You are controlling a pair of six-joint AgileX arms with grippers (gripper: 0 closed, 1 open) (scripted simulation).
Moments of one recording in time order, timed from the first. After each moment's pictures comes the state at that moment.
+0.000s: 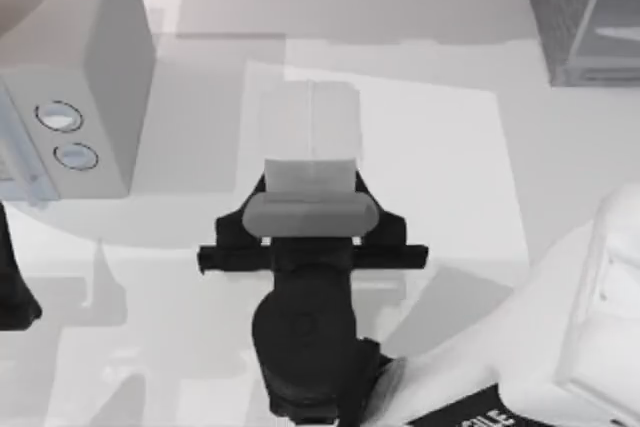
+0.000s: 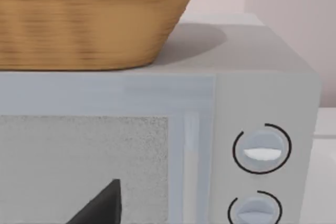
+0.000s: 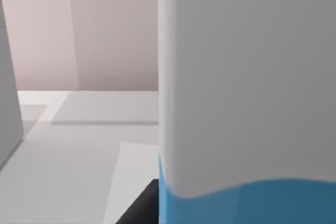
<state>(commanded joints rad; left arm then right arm) 0.00 0.00 0.00 0.00 0.00 0.00 1.13 2.15 0.92 1.19 1.17 0.04</state>
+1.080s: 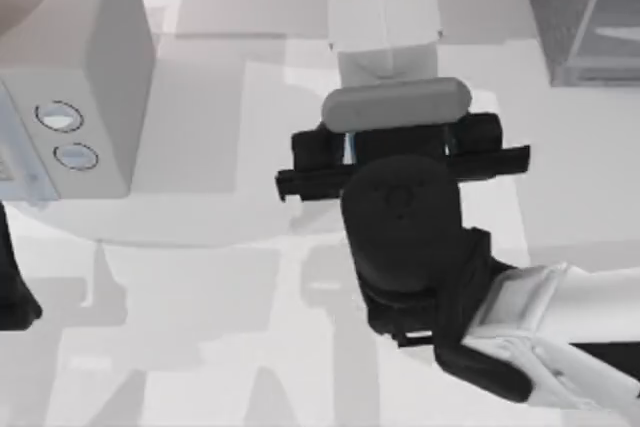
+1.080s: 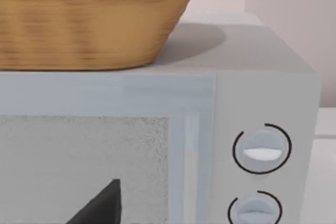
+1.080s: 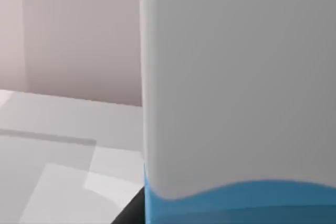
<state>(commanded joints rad) 0.00 0.00 0.00 0.00 0.00 0.00 1.00 1.72 0.82 0.70 1.02 0.04</state>
